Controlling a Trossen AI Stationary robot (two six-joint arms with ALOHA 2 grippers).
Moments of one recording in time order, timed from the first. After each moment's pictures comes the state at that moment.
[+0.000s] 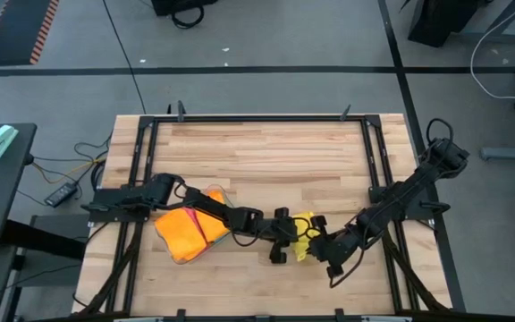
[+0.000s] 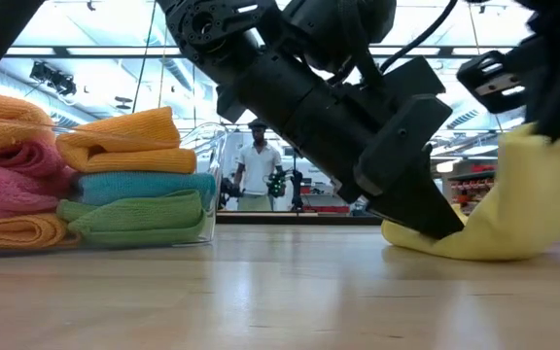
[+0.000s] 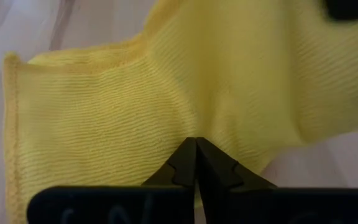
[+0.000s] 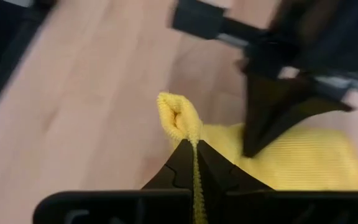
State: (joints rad) left arm -0.24 2.29 1.47 0.19 -0.11 -0.11; right arm 0.65 1.46 0.76 -0.24 0.28 0.31
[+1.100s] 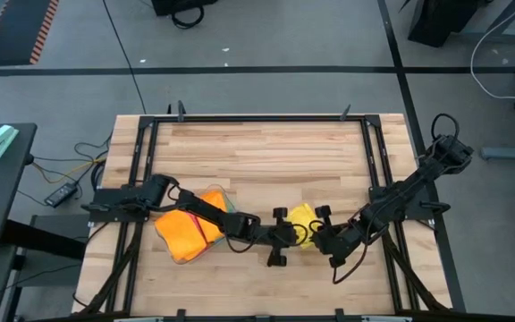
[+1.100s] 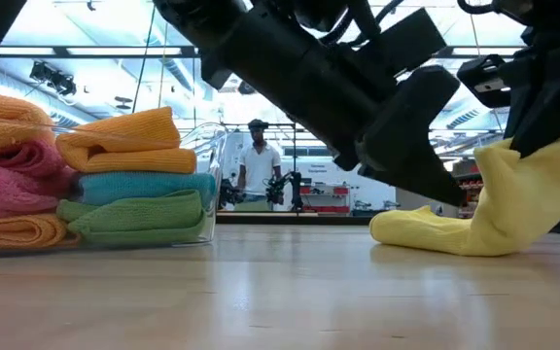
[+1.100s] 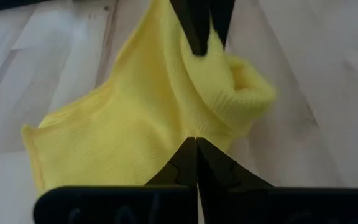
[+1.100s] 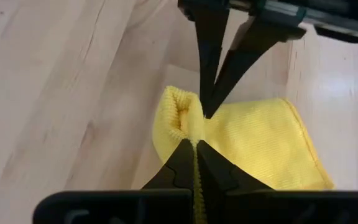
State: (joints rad) left arm -0.29 2.24 1.46 0.17 -0.32 -0.02; right arm 0.64 1.39 0.73 -0.36 0.40 0.24
